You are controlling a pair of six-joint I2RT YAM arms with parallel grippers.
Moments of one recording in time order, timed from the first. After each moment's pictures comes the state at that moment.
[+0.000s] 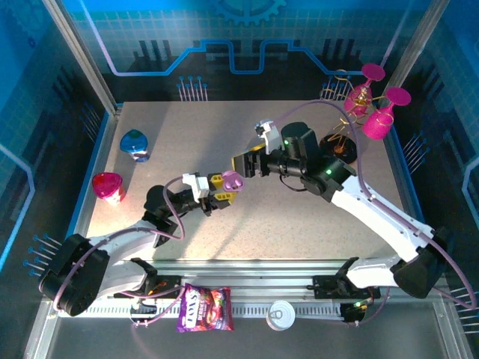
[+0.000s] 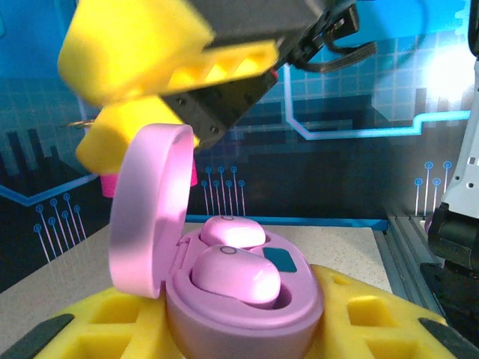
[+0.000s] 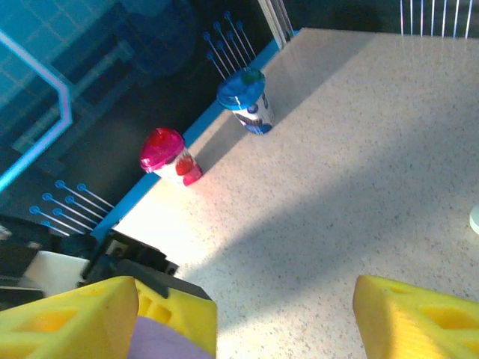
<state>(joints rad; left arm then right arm) -0.48 1.19 0.34 1.12 0.75 -0.07 0.71 1.31 1.29 -0.43 -0.27 0.37</state>
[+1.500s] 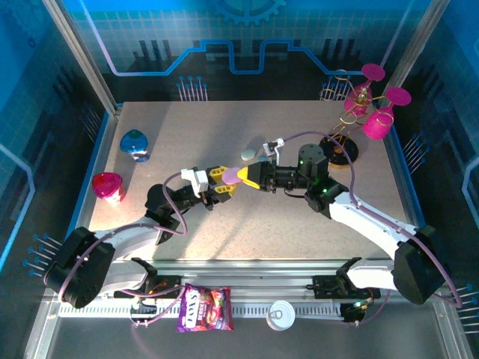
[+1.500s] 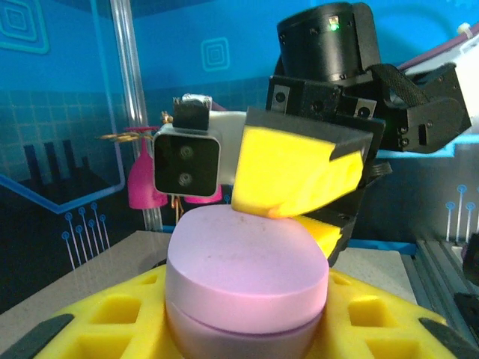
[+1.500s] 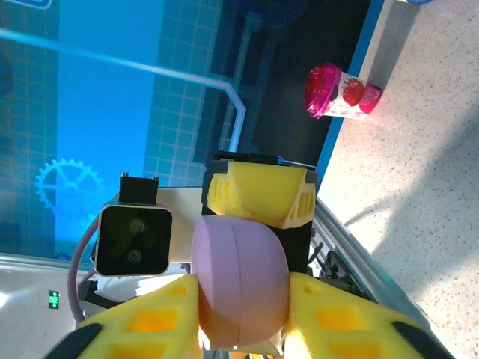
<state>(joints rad) -0.48 1.24 0.36 1.21 0.67 -0.12 0.58 1.26 0.82 0.32 -0.83 1.21</state>
